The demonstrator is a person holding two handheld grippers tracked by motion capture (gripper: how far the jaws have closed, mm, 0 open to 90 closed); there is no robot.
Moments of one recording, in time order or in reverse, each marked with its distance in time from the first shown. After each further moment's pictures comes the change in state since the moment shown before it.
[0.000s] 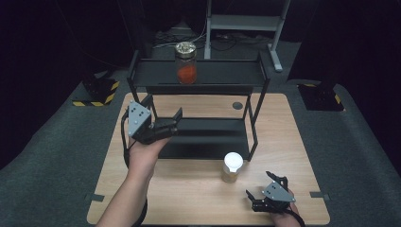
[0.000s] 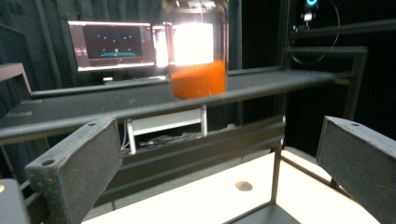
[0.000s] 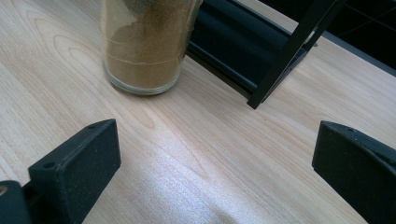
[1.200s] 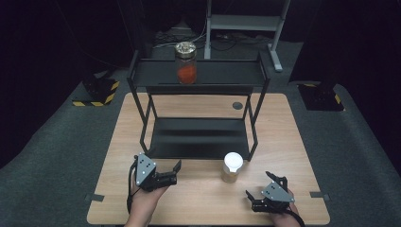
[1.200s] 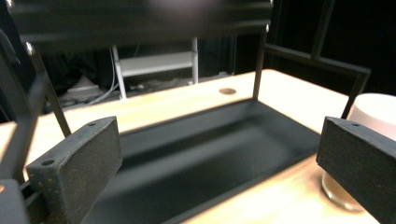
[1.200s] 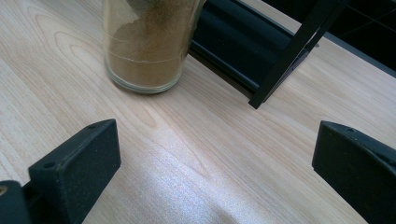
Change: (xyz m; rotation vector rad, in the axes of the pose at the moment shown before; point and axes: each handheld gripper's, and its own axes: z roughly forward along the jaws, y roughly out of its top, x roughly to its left) left arm -0.021 -0.107 -0.056 0.213 -0.029 -0.054; right arm 0.001 0.001 0.001 0.005 -0.001 -0.017
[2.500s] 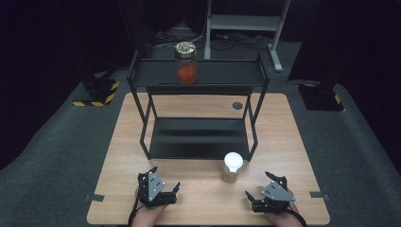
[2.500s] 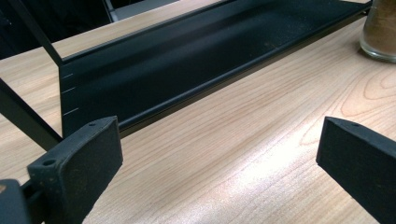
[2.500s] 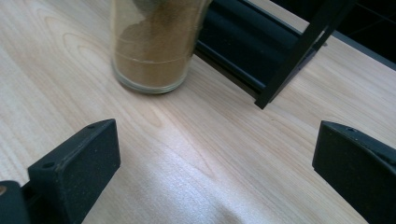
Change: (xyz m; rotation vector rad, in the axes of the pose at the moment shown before) left arm -0.009 -0.051 0.005 0.204 0.029 0.159; right arm -0.005 0.000 0.000 0.000 0.026 0.019
